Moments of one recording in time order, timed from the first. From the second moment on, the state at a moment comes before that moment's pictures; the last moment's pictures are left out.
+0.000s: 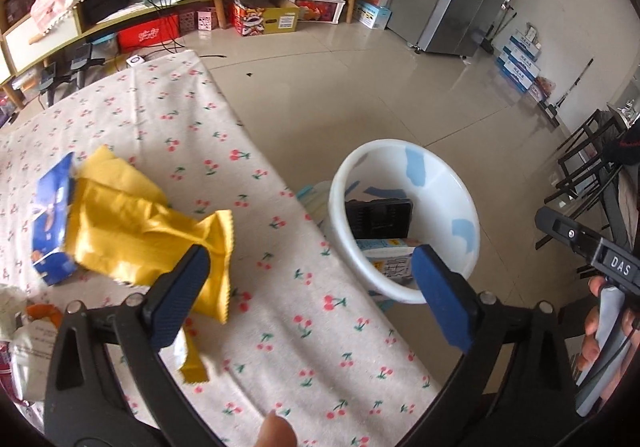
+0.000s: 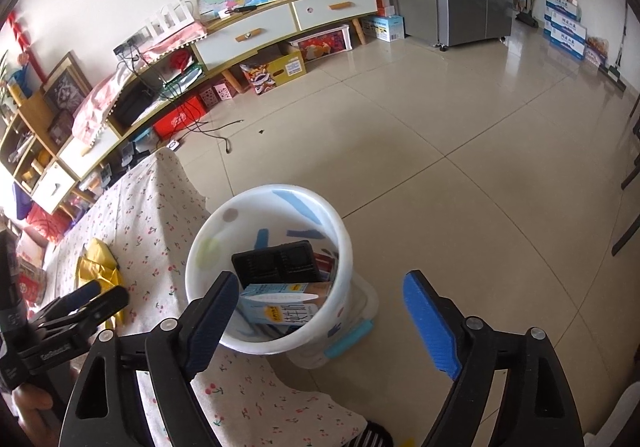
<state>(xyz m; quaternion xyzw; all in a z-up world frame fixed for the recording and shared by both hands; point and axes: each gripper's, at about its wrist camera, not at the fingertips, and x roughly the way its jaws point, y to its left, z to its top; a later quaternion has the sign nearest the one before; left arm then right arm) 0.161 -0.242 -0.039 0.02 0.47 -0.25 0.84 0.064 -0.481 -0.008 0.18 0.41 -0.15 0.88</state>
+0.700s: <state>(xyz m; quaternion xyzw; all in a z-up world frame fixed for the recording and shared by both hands) 0.132 -0.095 -0.025 0.00 0.44 -0.17 0.88 0.097 -0.393 -0.006 0.11 0.44 -0.08 0.89</state>
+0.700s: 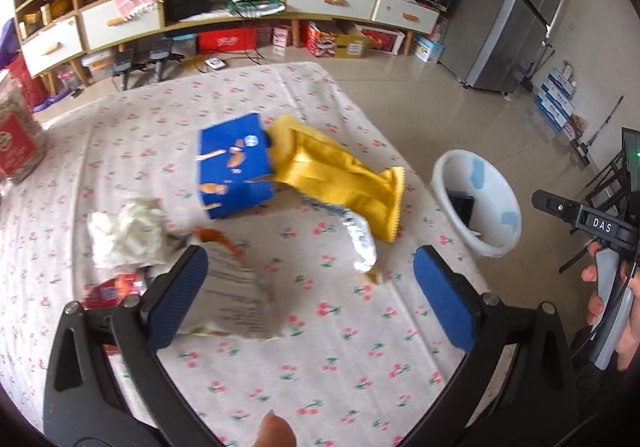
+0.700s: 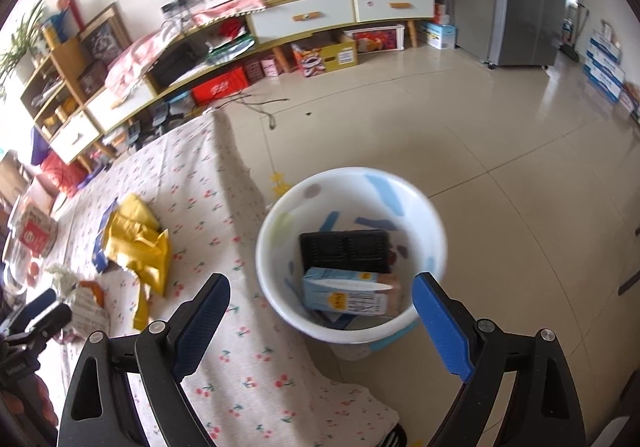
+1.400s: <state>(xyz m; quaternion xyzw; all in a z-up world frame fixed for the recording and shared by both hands) 0.151 0.006 -0.070 0.12 0.52 -0.19 0.82 0.130 -0.323 -0.020 0.06 0.47 -0.05 0.88</state>
